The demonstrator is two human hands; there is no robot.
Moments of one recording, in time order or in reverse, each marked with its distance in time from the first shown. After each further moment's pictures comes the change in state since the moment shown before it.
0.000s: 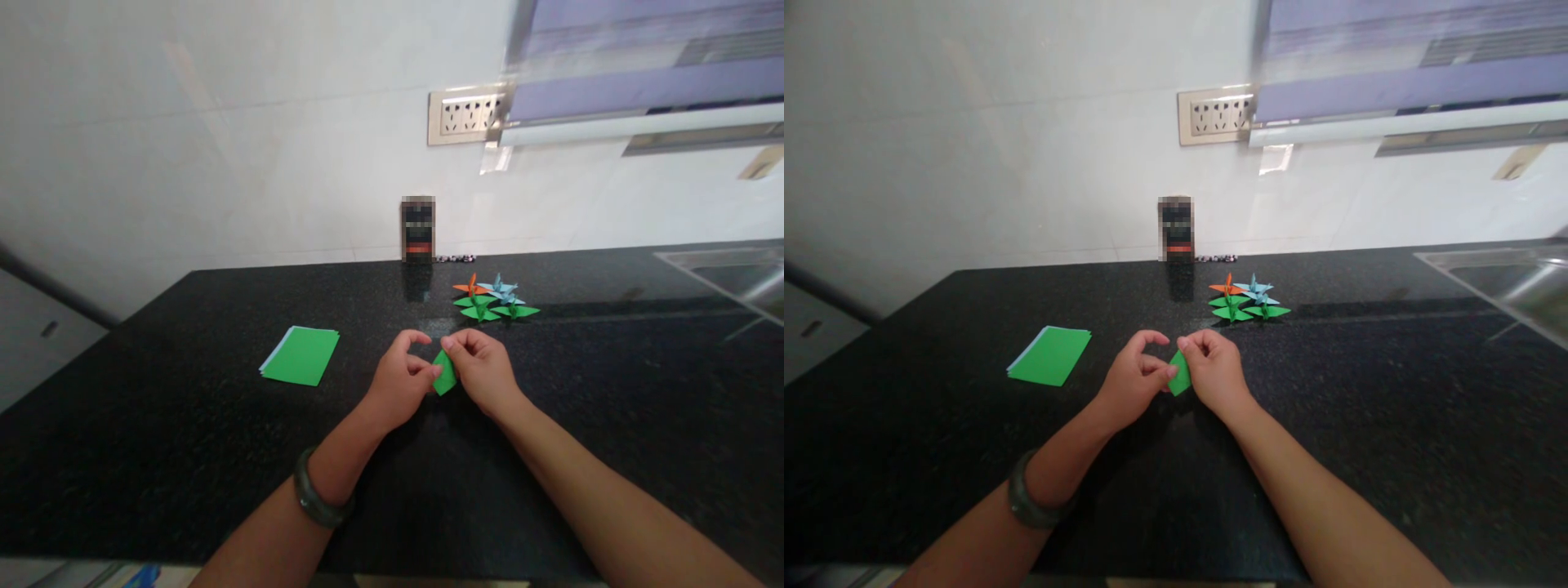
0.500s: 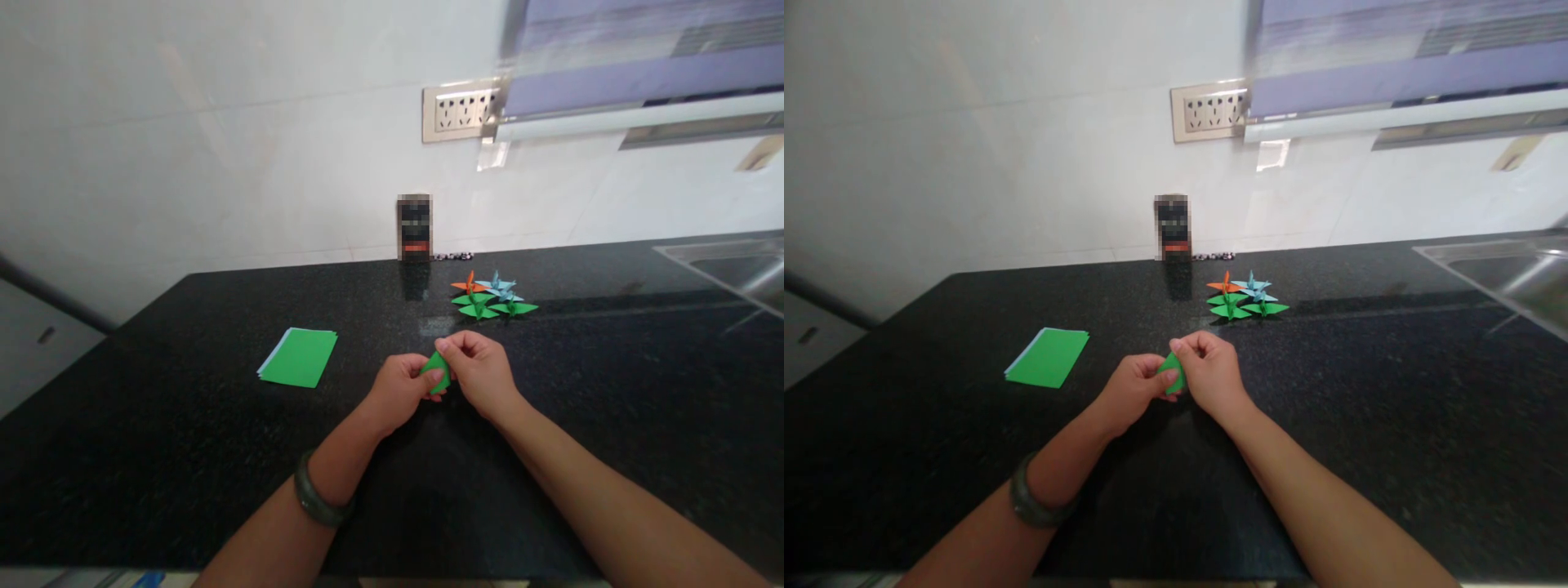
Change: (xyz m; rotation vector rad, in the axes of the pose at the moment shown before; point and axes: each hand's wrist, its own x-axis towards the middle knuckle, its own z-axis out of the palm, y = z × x) left_hand 0.000 -0.004 0.003 -0.093 -0.163 -0.110; right_hand -0.004 -0.005 0.002 0.017 0.013 0.029
